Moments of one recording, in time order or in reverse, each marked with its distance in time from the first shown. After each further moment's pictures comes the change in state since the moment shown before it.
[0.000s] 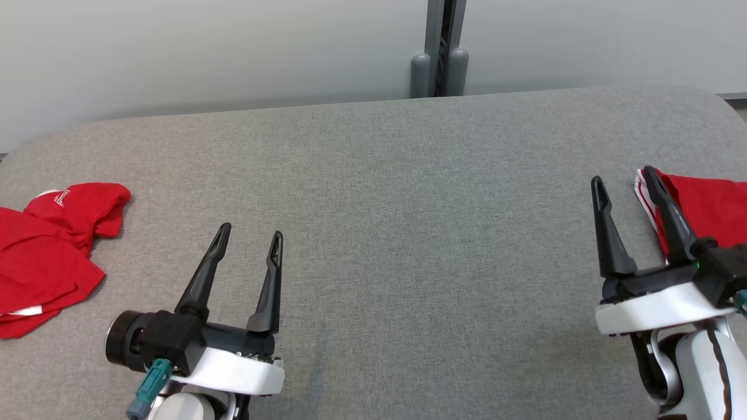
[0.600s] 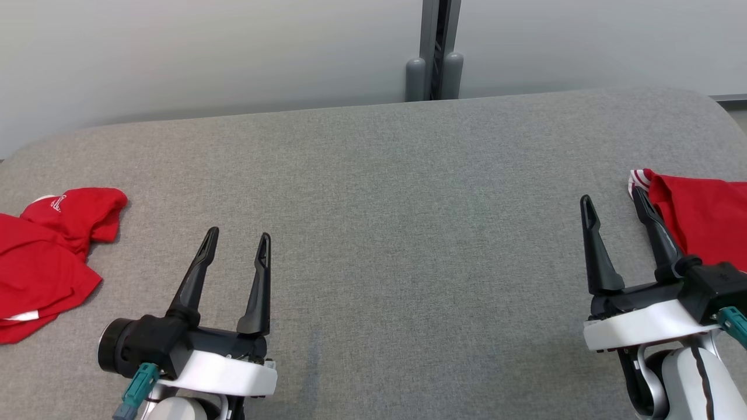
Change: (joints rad) left arm 0.020 -0.015 0.044 -0.002 -0.022 -0.008 0.000; right arm 0.066 0.074 -0.034 -0.020 -0.046 0.000 0.000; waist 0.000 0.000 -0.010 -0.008
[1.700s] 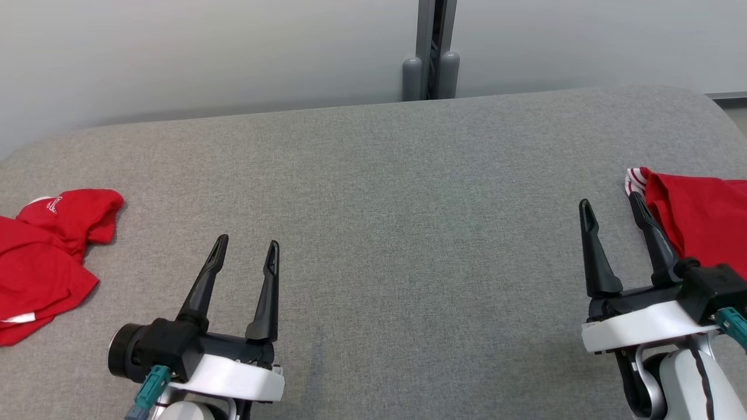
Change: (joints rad) left arm 0.005 0.000 -0.026 0.021 0.000 0.009 0.000; right arm 0.000 0.006 0.002 0.026 0.028 0.000 0.000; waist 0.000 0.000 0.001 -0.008
